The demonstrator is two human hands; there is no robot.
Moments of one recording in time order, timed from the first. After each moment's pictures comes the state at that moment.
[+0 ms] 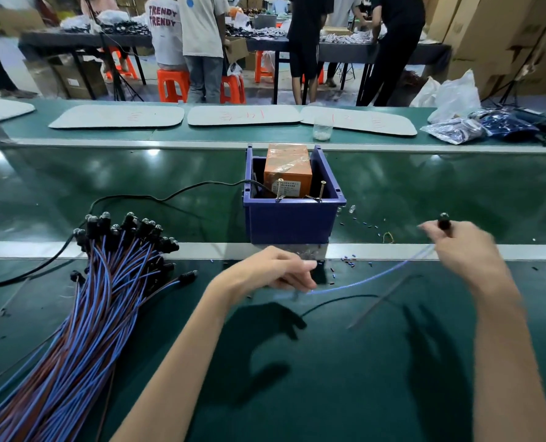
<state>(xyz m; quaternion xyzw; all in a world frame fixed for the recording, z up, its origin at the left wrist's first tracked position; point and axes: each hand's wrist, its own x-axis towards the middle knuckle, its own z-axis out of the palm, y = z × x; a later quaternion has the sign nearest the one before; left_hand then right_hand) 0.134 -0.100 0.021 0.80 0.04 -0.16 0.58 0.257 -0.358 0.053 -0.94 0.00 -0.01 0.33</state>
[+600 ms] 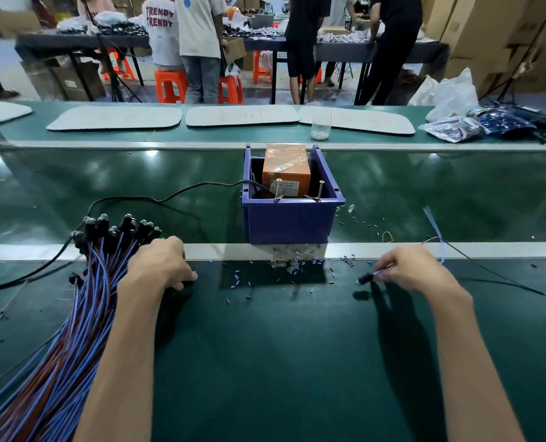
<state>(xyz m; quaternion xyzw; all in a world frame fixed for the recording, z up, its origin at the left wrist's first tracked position) 0.101 0.006 0.022 0.91 0.39 -0.10 0.14 0.254 -0.329 0.022 -0.97 -0.13 0.16 0.12</state>
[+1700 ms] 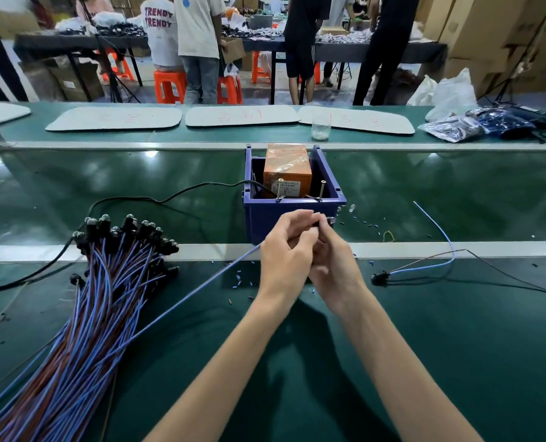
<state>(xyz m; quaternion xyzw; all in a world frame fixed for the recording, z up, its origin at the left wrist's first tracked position) 0.139 -0.158 0.033 0.65 0.13 0.27 0.70 0.193 -0.221 0.011 -0.46 -0.04 0.28 0.84</state>
